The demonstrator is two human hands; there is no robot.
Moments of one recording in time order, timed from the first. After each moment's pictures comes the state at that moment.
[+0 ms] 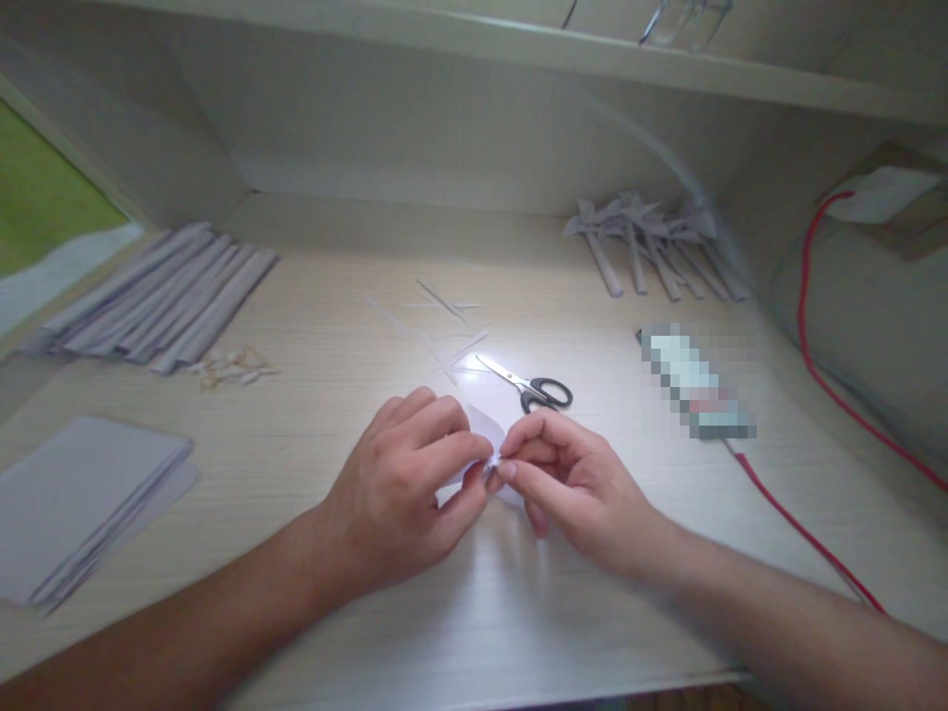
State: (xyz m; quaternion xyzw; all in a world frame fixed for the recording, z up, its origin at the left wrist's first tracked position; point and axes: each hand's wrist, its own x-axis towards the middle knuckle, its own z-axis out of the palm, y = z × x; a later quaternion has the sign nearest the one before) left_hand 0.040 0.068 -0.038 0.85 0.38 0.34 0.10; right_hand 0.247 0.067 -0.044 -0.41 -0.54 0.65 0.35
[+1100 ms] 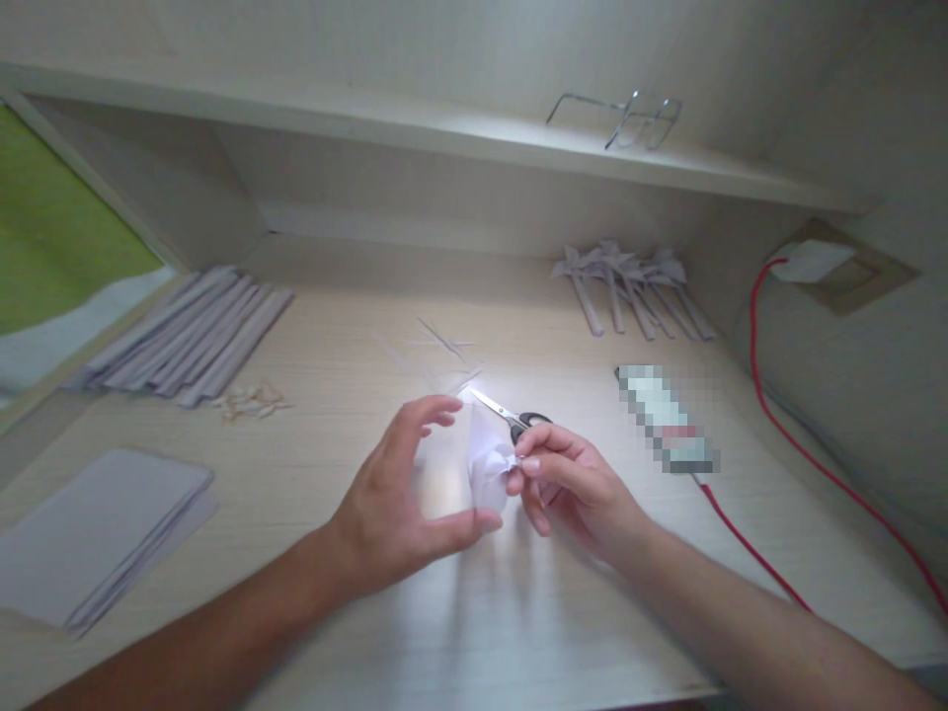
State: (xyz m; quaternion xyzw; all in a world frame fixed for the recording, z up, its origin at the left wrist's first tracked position) left_hand 0.030 0.072 -0.045 0.75 0.44 0.43 0.26; right_hand 0.257 0.091 -0.044 -0.30 -0.37 0.77 0.42
